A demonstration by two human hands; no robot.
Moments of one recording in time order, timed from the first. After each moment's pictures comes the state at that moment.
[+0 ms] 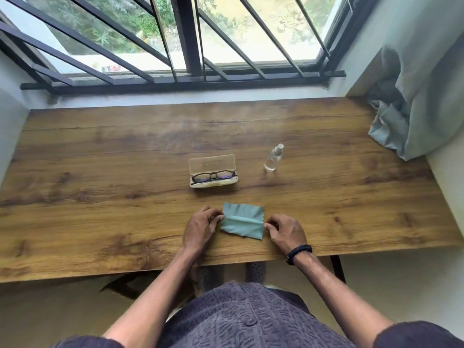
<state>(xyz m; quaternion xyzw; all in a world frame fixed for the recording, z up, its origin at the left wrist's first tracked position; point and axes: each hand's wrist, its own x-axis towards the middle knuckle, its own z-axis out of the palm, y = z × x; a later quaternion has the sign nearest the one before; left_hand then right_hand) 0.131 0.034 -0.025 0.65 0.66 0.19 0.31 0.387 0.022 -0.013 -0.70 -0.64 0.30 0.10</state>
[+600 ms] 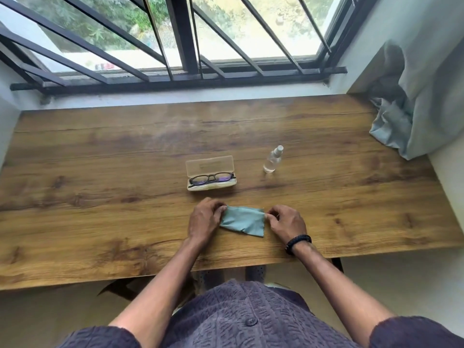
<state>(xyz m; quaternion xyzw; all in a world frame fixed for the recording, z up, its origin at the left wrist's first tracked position) 0.147 0.068 -0.025 0.63 0.68 0.20 0.32 0.387 0.054 -0.011 -0.73 -0.61 0.29 0.11</state>
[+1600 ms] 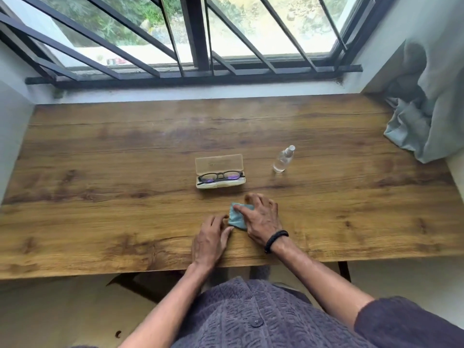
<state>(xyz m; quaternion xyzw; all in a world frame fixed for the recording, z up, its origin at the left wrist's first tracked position) 0.141 0.004 -0.041 0.66 0.69 0.17 0.24 0.318 0.063 -0.021 -0.58 -0.80 0.17 0.01</state>
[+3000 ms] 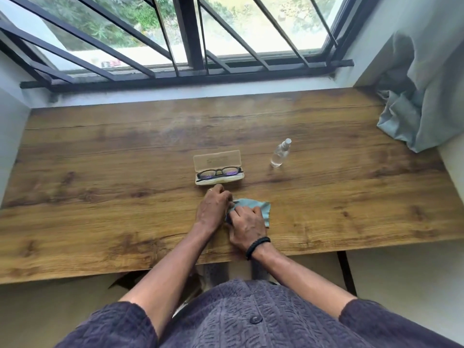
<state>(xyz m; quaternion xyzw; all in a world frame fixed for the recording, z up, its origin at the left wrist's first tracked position) 0.143 0.081 -0.014 0.74 0.63 0.06 0.23 0.270 0.030 -0.013 -0.59 -0.79 0.15 0.01</state>
